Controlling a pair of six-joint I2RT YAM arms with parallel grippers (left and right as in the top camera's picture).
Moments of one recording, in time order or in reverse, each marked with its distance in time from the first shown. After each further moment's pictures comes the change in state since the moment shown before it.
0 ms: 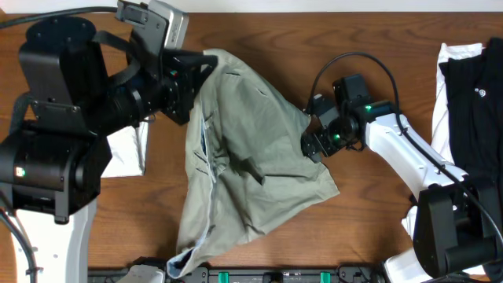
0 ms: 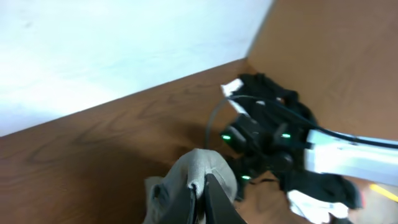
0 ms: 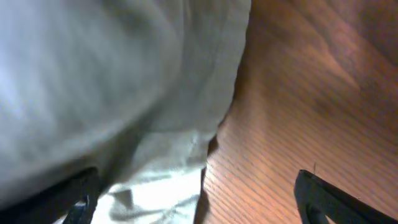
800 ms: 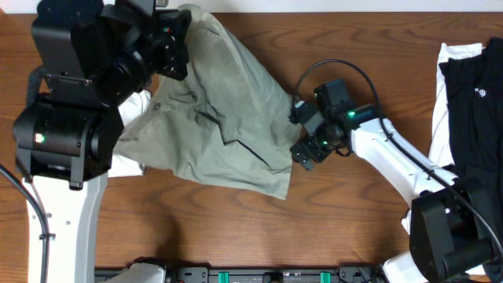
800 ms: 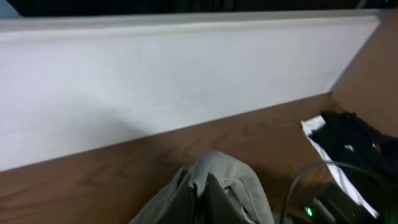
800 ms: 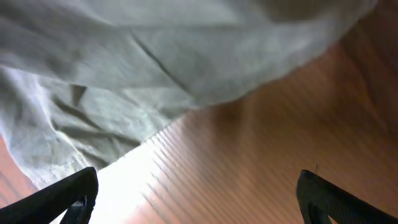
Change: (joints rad) left arm 0.000 0.074 0.000 0.189 -0.307 -0.031; right arm 0.121 -0.008 -0.002 0.034 0.060 -0.034
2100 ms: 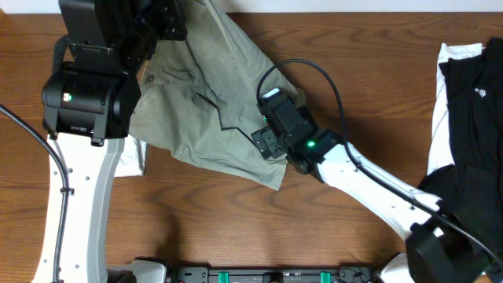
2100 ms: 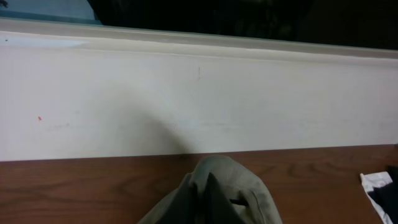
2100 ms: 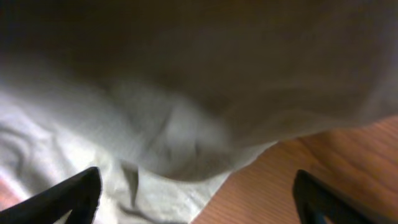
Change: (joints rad) left arm 0.000 0.109 0.000 0.154 -0.233 -0.109; right arm 0.310 -0.042 -0.002 0.285 0.440 0.460
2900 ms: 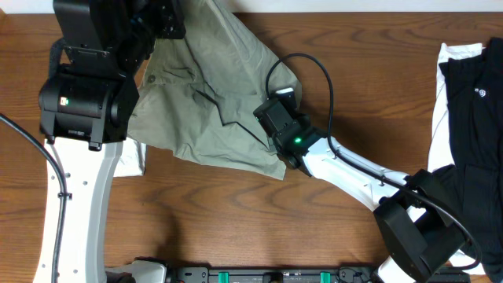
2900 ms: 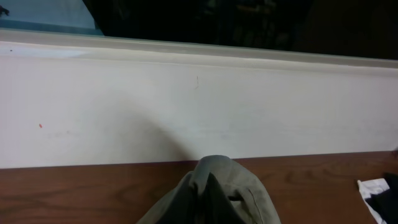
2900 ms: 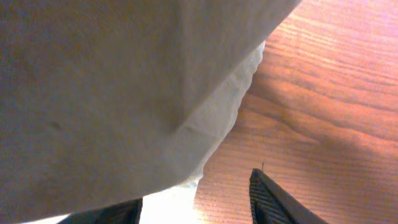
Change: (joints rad) left arm 0.000 -0.013 0.000 0.021 0.000 -0.003; right arm -0.008 0.128 -0.001 0.066 0.206 0.259
